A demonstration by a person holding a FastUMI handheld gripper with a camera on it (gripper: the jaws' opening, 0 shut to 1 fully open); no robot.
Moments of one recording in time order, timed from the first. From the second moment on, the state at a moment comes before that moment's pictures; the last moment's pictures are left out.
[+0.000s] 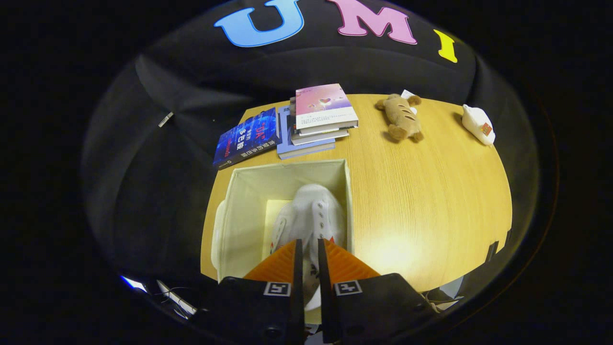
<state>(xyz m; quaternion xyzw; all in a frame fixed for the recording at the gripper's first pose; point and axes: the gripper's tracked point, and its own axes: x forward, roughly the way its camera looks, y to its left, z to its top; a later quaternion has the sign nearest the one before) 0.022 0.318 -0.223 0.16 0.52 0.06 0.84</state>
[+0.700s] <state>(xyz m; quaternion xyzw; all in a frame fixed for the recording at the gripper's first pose) 0.017 0.295 -0.199 0.19 0.47 0.12 0.85</state>
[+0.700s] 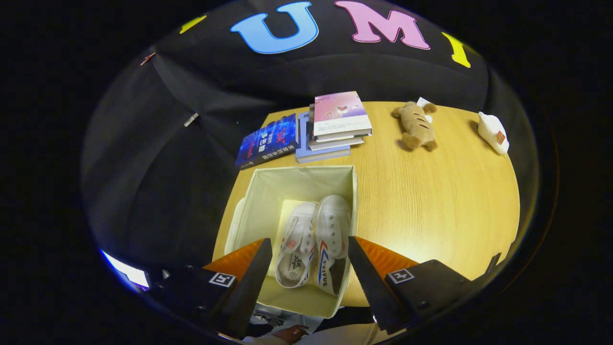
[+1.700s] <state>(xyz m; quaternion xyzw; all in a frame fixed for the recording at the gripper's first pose) 0.001 -0.028 -0.101 0.08 0.21 0.06 0.97</state>
